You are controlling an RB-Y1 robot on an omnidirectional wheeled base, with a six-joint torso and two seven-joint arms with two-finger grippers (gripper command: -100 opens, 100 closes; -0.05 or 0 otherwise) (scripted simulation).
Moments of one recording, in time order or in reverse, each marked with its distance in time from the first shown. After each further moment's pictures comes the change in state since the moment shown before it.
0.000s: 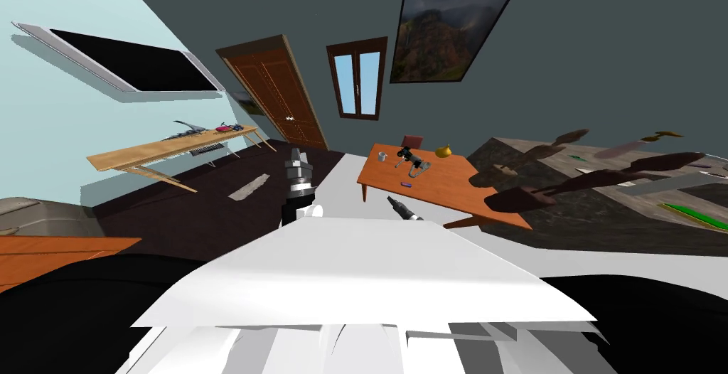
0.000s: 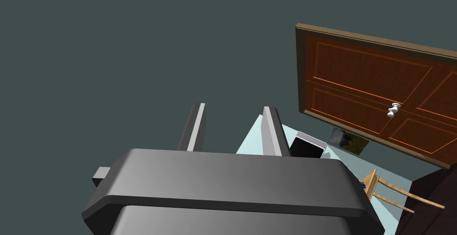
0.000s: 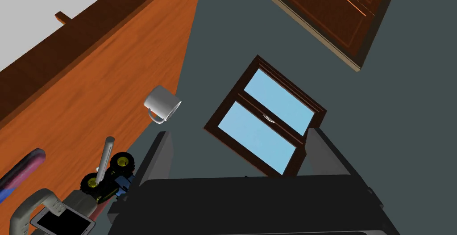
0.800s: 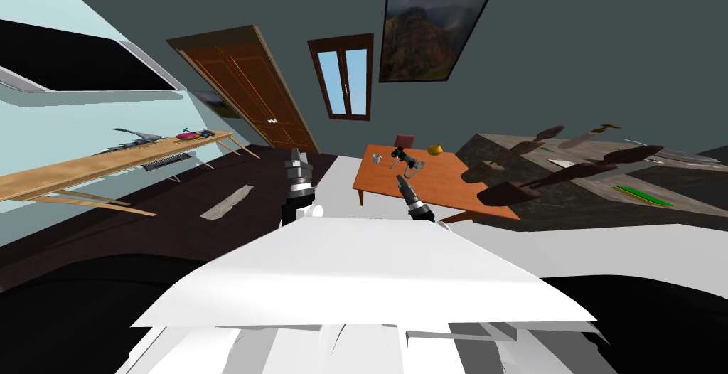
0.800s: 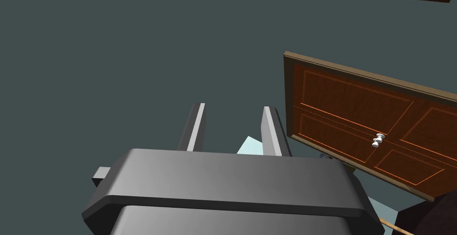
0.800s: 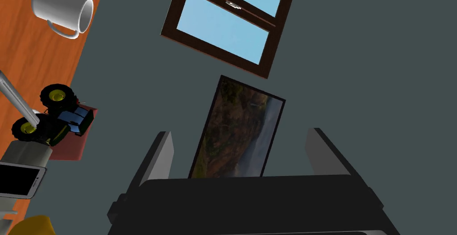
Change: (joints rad) left arm 0.000 0.000 0.000 0.000 0.000 0.000 0.000; right arm -0.012 0.198 -0.154 -0.196 -0.177 -0.054 0.002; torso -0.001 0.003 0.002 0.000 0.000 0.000
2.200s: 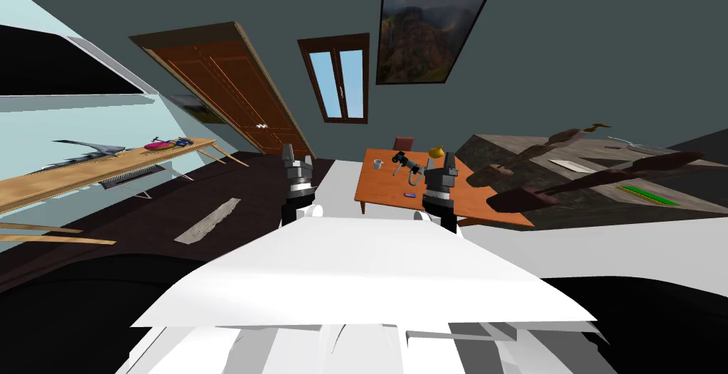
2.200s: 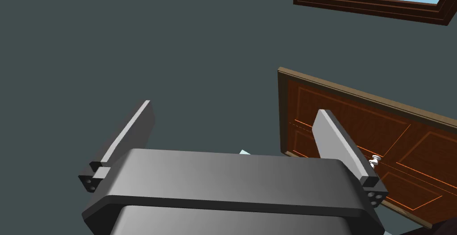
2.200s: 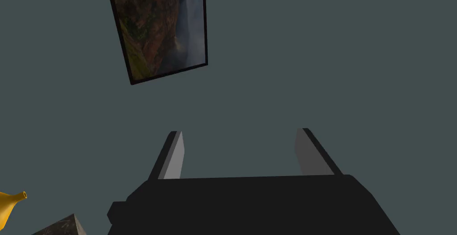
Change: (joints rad) left arm 0.000 0.000 0.000 0.000 0.000 0.000 0.000; right arm -0.041 0.376 -0.227 -0.194 -0.313 -0.108 0.035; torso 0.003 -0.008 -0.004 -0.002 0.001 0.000
